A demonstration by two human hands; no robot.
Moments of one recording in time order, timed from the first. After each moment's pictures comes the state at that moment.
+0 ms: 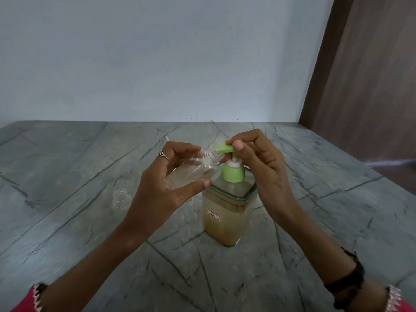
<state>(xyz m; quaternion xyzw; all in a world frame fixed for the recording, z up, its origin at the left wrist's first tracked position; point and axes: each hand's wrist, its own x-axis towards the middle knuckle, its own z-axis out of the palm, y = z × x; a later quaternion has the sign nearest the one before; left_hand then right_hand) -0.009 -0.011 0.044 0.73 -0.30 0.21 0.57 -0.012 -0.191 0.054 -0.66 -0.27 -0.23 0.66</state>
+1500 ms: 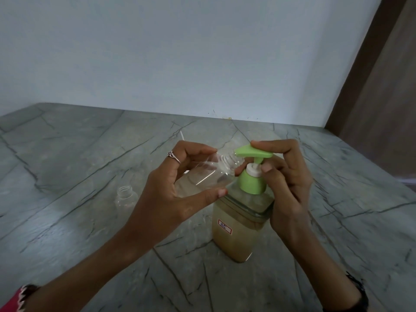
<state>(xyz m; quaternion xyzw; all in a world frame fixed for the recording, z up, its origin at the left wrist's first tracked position) -0.011 -0.012 0.044 0.73 -0.29 0.20 0.58 0.007 -0.187 0.033 -0.63 -0.32 -0.33 0.62</state>
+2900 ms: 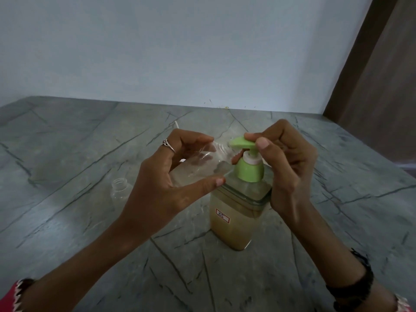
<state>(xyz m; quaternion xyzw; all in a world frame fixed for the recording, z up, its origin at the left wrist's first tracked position) -0.012 -0.013 0.045 0.74 -0.30 0.22 0.56 0.009 -0.185 0.044 -0.61 -0.31 -0.29 0.67</state>
